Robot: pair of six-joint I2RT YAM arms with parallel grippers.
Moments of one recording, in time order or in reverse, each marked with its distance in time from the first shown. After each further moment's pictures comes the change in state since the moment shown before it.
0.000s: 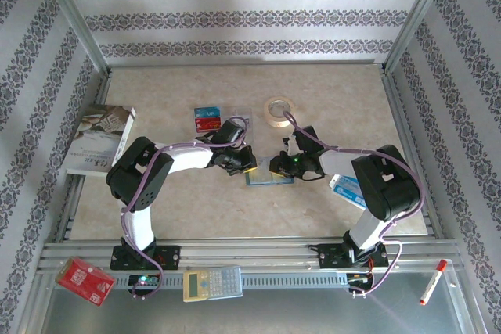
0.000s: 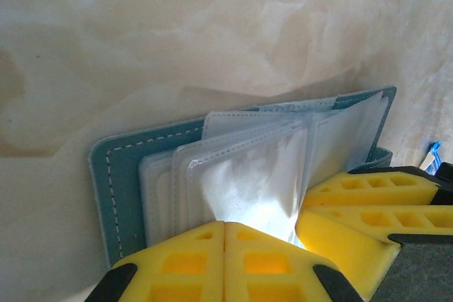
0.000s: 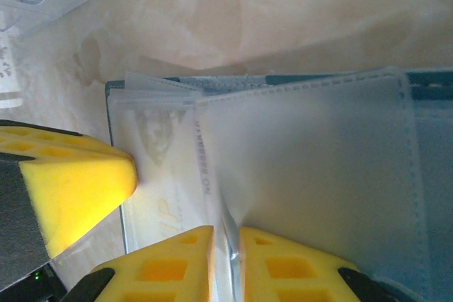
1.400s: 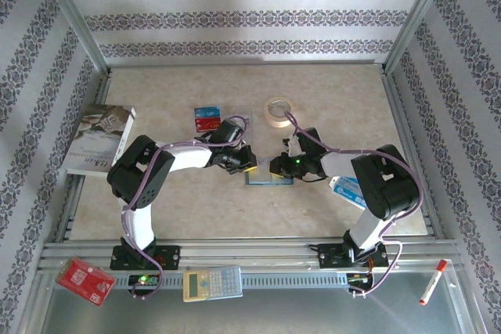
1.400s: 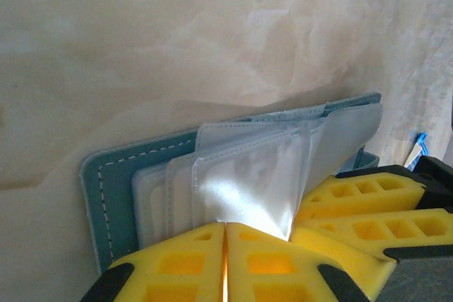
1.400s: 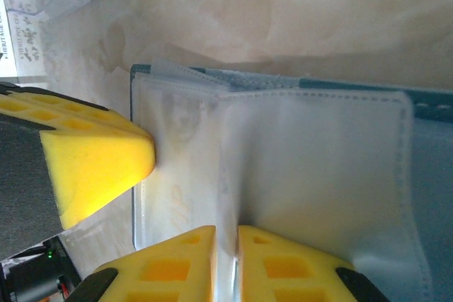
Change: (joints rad) left arm 0.022 0.013 -0.013 0.056 0.056 0.032; right arm -0.006 -0.004 -0.042 0.075 -0.054 -0.034
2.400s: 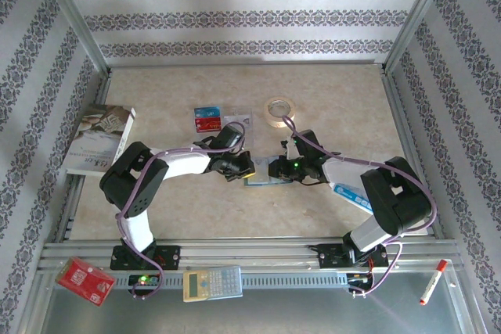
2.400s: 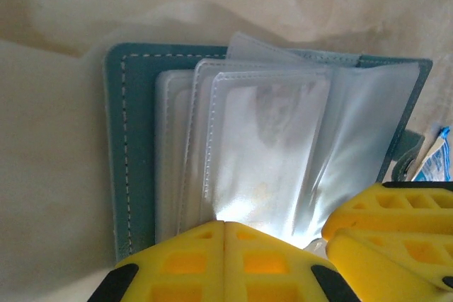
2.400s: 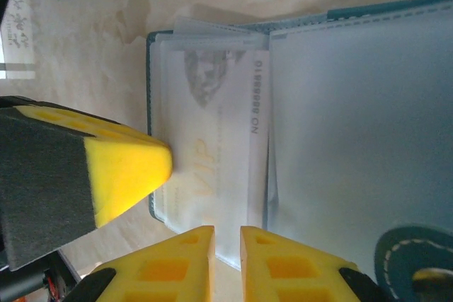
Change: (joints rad) left arm -0.048 -0.079 -0.054 -0.064 -0.076 -0.085; right arm 0.060 -0.118 -0.024 -0.079 0.079 0.014
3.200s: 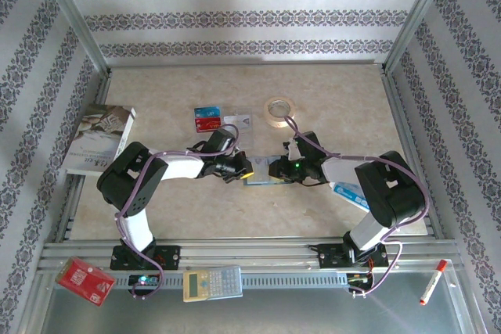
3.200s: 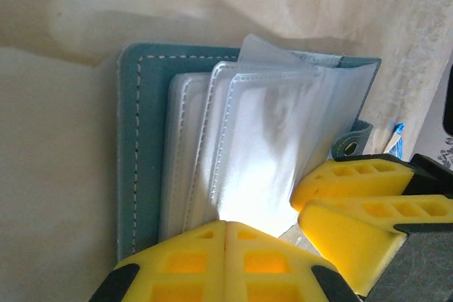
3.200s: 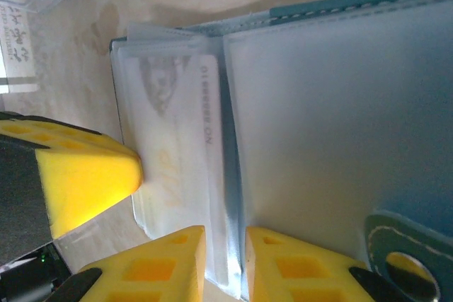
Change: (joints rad) left arm 0.052 -0.006 -0.123 0.215 0.106 -0.045; right arm -0.035 0.060 -0.024 0.084 -0.034 0.036
